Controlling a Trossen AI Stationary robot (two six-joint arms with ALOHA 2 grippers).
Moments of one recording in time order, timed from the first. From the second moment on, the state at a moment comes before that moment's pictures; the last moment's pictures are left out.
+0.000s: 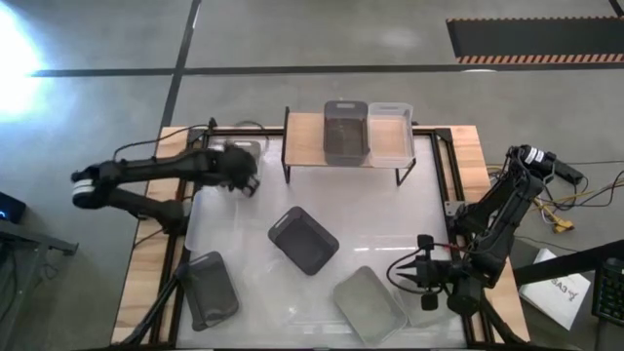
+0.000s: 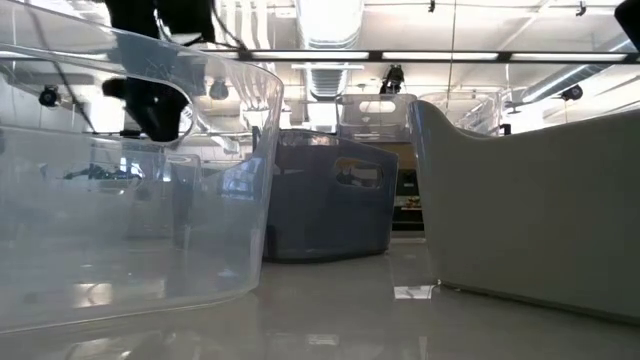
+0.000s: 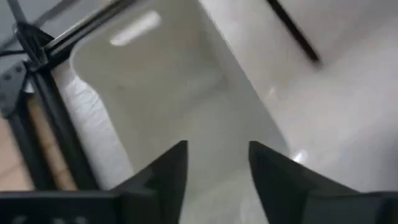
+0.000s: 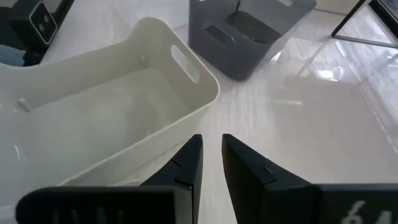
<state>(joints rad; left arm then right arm) 0.29 1.16 0.94 -1.00 -0.44 -0.67 1.04 1.25 0.75 -0.57 0.79 0.76</state>
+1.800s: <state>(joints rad) 0.46 0.96 1.12 -0.93 -0.22 -0.08 1.04 1.25 0.75 -0.53 0.81 0.77</state>
